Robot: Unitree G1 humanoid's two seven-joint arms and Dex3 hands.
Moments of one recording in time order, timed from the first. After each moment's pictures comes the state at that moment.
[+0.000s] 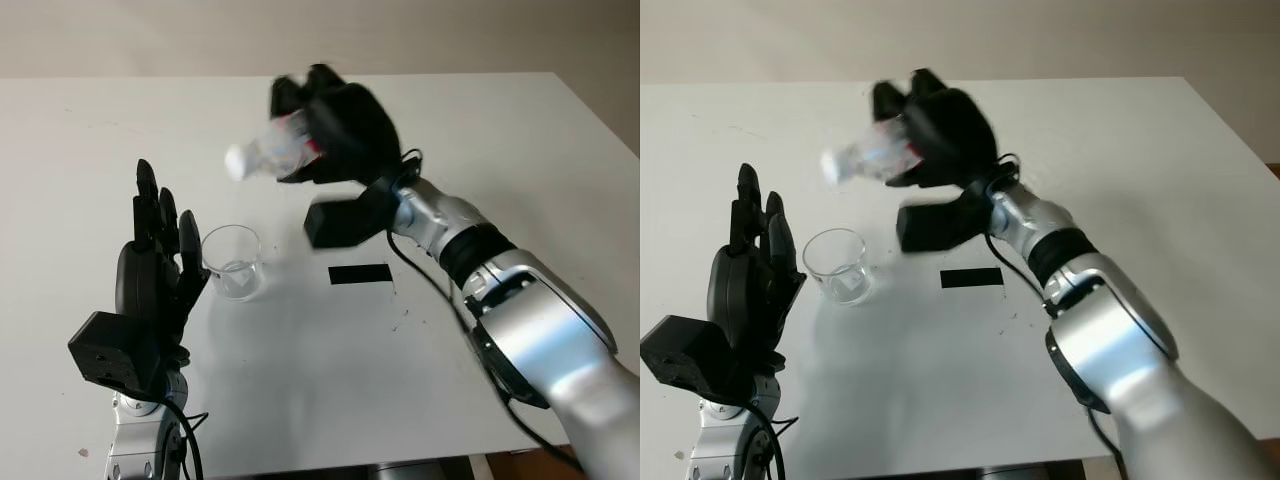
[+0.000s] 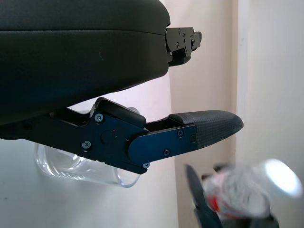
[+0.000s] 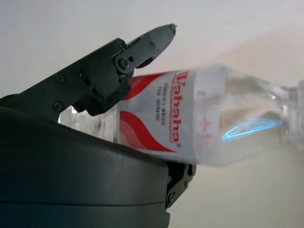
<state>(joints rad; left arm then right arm) 0.02 0.04 0.12 -0.19 -0.03 -0.11 0.06 -1.12 -0.23 0.31 1.17 -0.36 -0.54 -0.25</state>
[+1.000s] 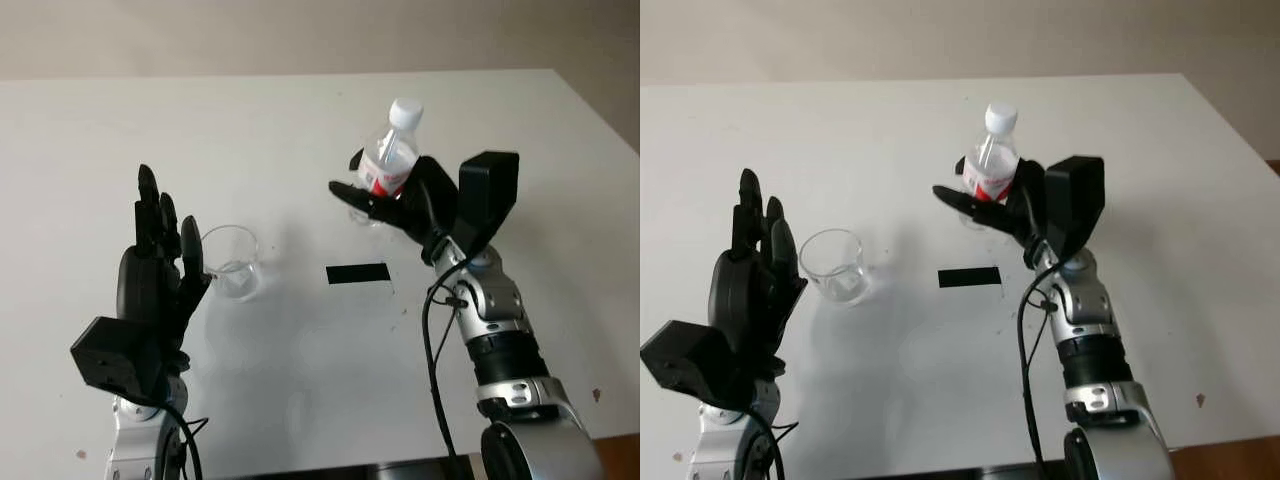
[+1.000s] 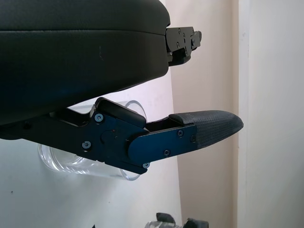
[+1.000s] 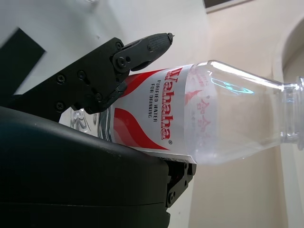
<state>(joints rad) 0.03 0.03 0.12 -0.19 -0.02 -0.12 0.06 -0.56 -0.14 -0.02 0.31 0.16 0.21 0.23</state>
